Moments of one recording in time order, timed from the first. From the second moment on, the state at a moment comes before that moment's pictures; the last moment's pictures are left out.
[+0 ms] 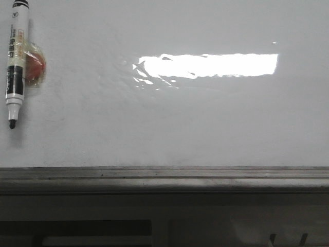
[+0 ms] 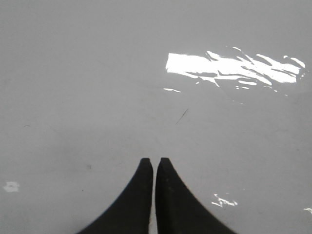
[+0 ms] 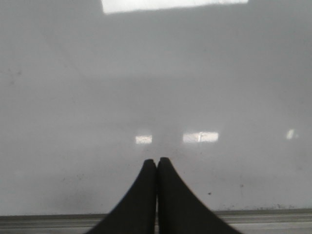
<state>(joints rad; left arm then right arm) 0.03 0.10 -0.13 -0.07 0.21 -0.04 -0.05 0.19 -0.12 0.04 0.28 0.00</state>
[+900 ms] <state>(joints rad) -0.04 0.33 -0.24 0.05 -0.02 -0.04 -0.05 0.36 -0.22 0.08 0.33 0.00</state>
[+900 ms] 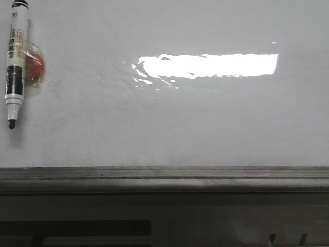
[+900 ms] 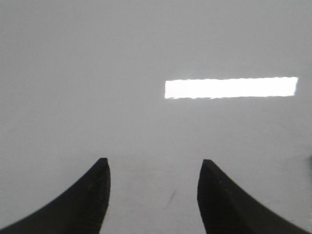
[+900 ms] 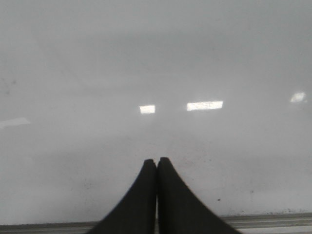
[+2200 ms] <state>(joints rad) -0.66 0.90 -0.29 -0.27 -0.15 -0.04 -0.05 0.36 -0.22 0.08 0.34 0.00</state>
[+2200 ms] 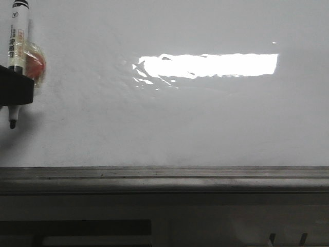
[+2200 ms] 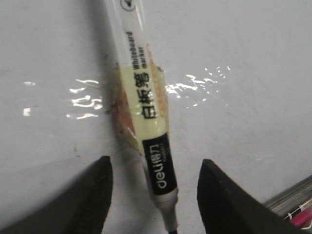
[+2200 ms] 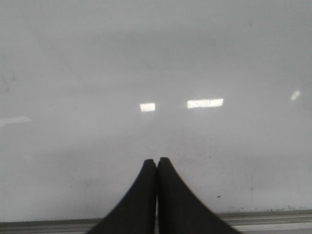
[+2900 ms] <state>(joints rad) -0.67 1.02 -0.31 -0.25 -0.23 -0.04 -0.02 0.36 -0.22 0.08 0.35 0.00</state>
